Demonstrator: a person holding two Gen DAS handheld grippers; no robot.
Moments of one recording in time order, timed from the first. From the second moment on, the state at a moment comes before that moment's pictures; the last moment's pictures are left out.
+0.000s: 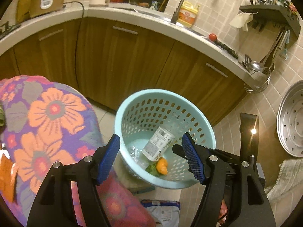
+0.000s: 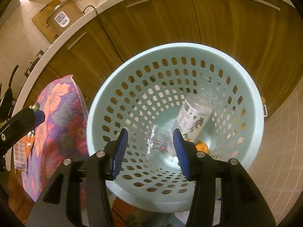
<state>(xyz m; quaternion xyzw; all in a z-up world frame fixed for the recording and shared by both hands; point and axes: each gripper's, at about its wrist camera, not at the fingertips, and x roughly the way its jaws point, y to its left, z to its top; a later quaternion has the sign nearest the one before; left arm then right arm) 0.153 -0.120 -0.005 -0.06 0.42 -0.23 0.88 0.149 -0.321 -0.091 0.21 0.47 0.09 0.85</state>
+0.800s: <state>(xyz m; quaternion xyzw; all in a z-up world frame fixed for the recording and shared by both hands) 0.015 0.120 0.076 -0.07 0.29 0.06 0.95 0.100 -0.081 0.034 0.04 0.35 0.30 0.88</state>
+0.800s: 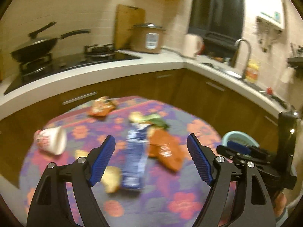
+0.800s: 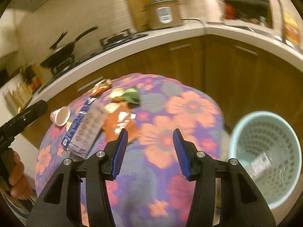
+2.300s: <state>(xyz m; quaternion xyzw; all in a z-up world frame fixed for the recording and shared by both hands) 0.041 0.136 0.024 -0.10 0.35 0.03 0.93 0.130 -0.025 0.005 0.01 0.39 0.35 0.85</state>
